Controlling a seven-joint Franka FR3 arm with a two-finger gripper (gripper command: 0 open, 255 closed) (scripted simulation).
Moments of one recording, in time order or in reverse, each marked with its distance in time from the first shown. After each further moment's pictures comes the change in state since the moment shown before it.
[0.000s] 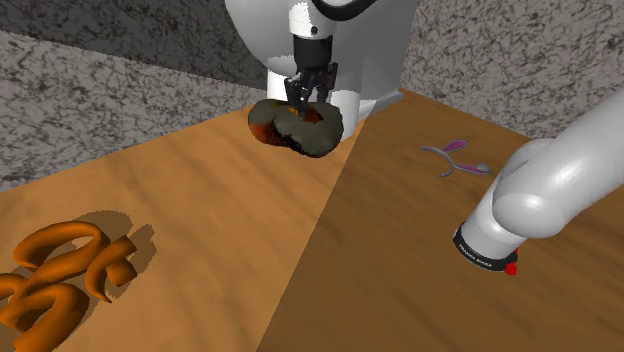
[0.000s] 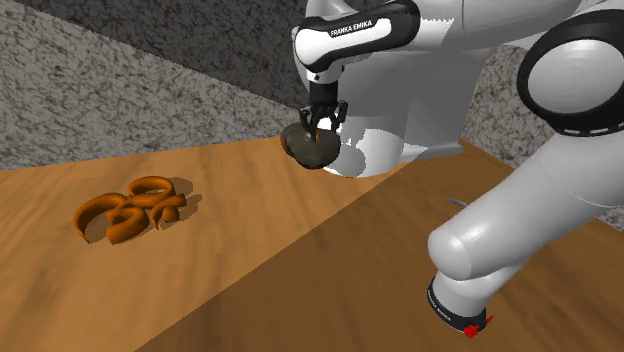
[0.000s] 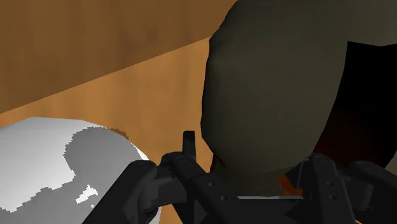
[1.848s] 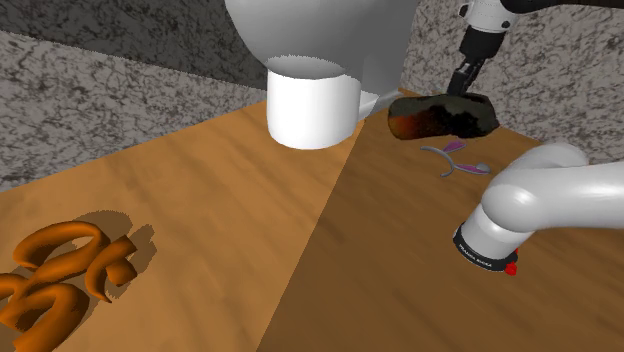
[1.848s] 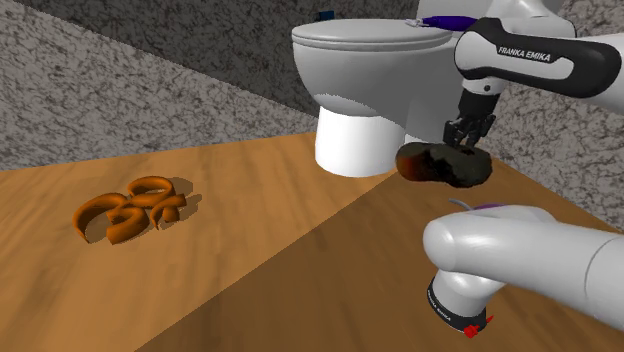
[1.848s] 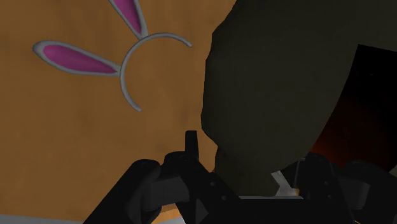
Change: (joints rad) arm -0.215 -0.717 -0.527 -0.482 -0.271 -0.214 -0.602
